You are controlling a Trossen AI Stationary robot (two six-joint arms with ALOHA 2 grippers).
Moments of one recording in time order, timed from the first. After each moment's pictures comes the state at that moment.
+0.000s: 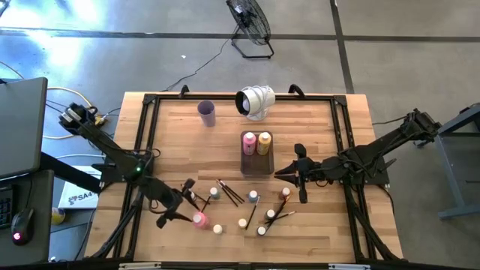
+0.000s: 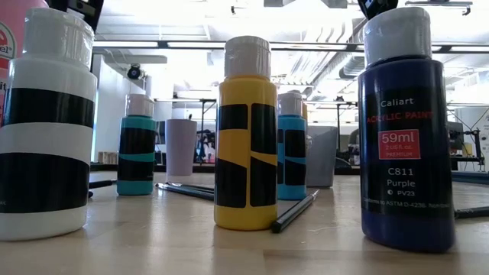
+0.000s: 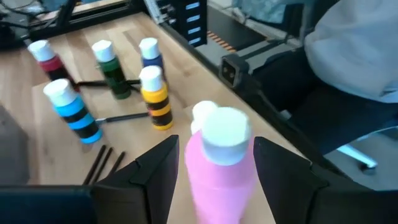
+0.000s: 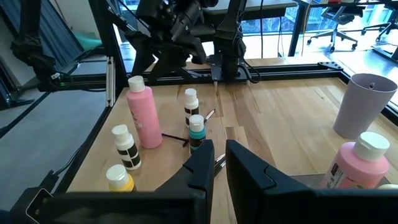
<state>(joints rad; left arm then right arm) -0.67 1.04 0.53 0.13 -0.12 -0.01 0.44 1.05 0.72 0.05 0.42 0.21</state>
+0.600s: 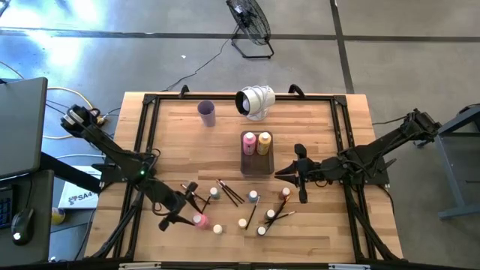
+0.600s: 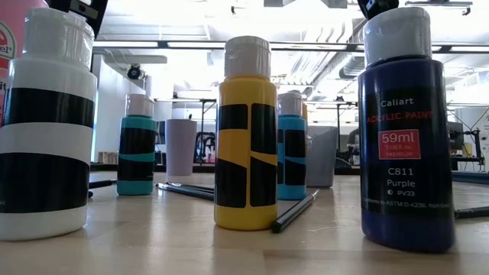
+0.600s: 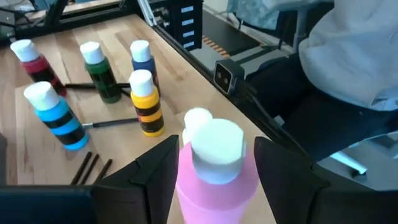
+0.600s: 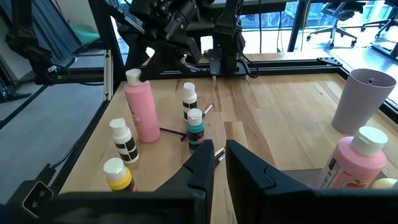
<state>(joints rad) -0.67 1.11 0.53 0.23 -0.09 -0.03 0.44 1.05 0.72 0.03 0.42 0.21</state>
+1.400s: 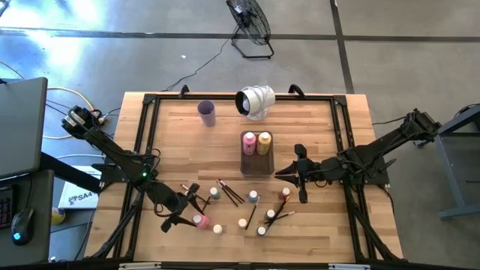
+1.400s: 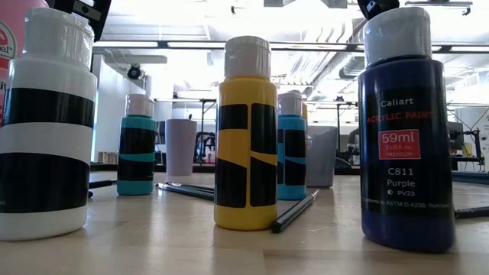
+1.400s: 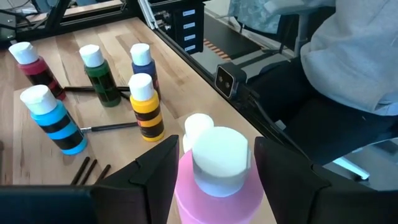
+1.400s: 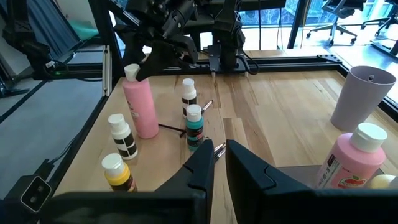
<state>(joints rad) -0.67 1.16 0.53 0.29 -0.10 -0.03 0.44 1.05 0.72 0.01 0.42 0.21</state>
